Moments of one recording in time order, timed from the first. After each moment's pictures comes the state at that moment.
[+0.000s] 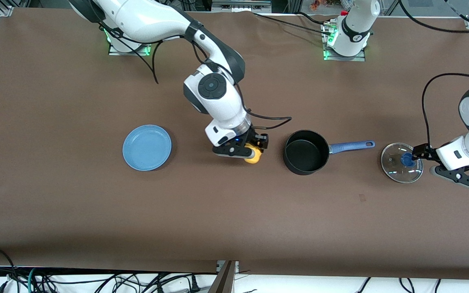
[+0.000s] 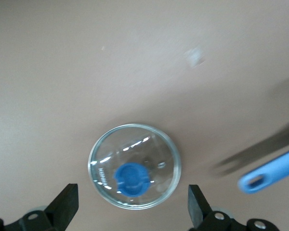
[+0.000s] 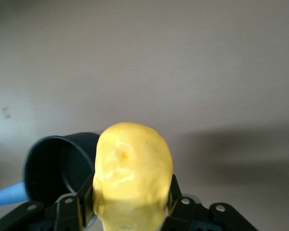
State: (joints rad) left arm 0.31 0.37 -0.19 -1.69 0.13 2.02 0.43; right arm 0.60 0.86 0.26 -1.11 -0.06 2.33 1.01
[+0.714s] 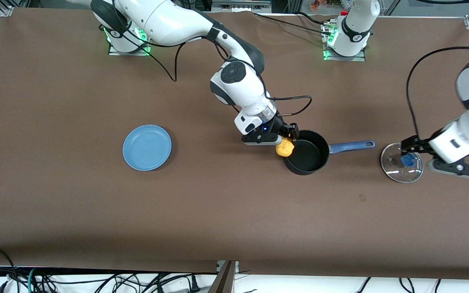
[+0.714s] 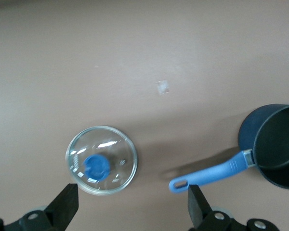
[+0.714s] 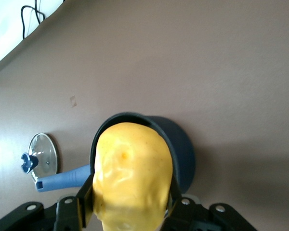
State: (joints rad) left arm 0.33 0.28 -0.31 -1.55 0.13 1.80 0.17; right arm 0.72 0.96 0.26 -1.08 -0.06 2.62 1.08
